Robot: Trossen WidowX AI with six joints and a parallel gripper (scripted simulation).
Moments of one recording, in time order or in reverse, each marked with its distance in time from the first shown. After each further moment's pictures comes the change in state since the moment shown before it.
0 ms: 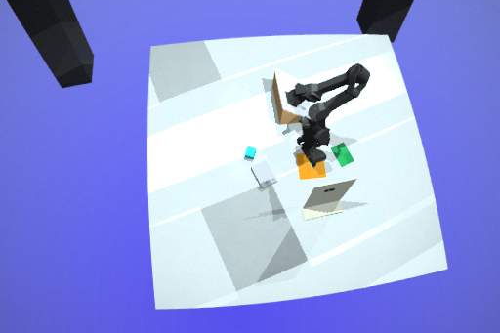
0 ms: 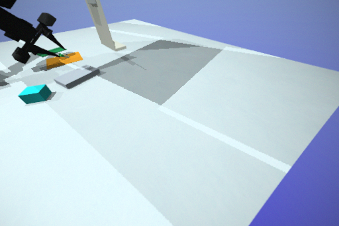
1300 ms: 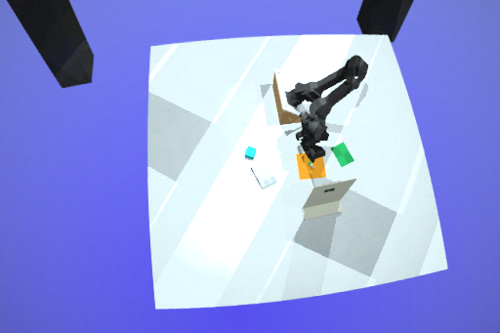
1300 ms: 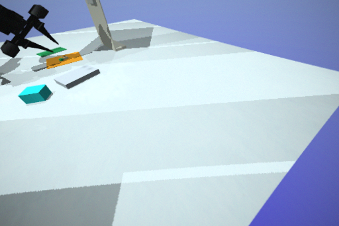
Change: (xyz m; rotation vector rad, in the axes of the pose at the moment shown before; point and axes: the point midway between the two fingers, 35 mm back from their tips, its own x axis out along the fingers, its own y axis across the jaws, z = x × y) arm -0.027 -0.005 -0.006 0.002 0.011 0.015
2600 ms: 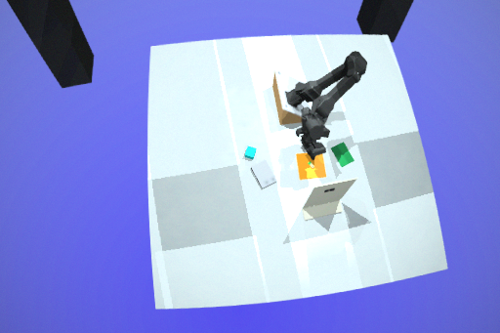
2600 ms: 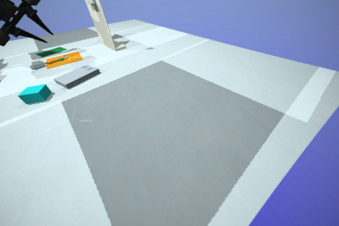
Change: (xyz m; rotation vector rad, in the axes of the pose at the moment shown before) arm -0.029 -0.020 -0.005 -0.002 0.006 0.010
